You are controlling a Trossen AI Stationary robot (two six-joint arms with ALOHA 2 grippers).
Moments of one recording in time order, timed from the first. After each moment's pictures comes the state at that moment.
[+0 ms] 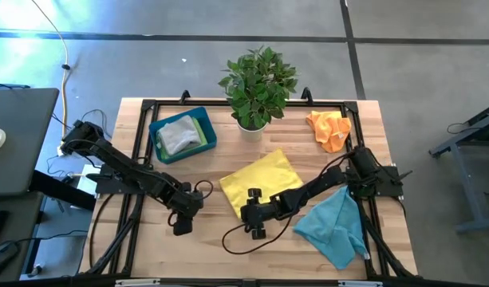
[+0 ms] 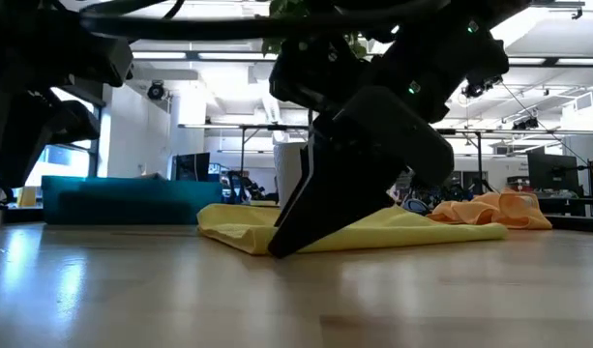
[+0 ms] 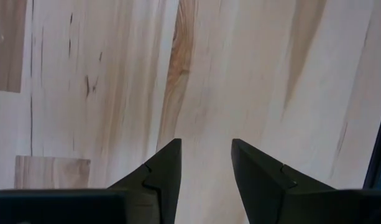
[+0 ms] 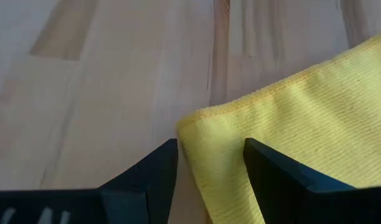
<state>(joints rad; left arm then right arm) -0.37 1.40 0.76 -0.60 0.09 -0.69 0.37 2.07 1.20 0.01 0.20 0.16</state>
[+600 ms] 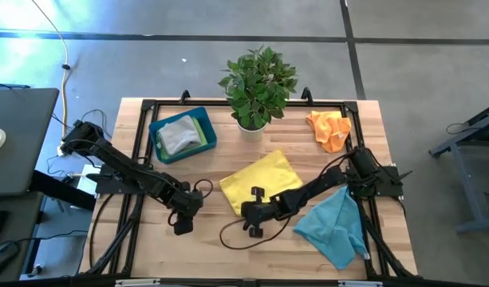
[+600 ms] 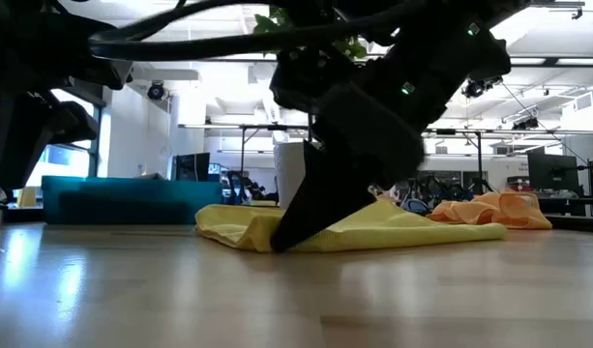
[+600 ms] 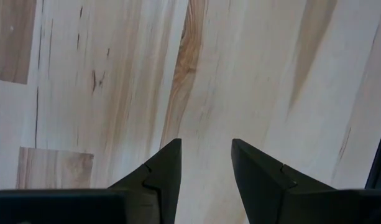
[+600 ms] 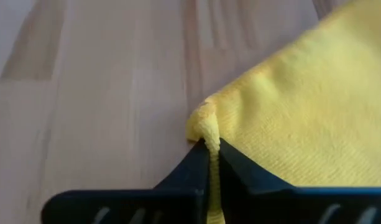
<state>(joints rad) -0.37 1.40 0.76 -0.61 0.08 -0.73 0.36 2.07 1.20 -0.02 0.25 0.32</state>
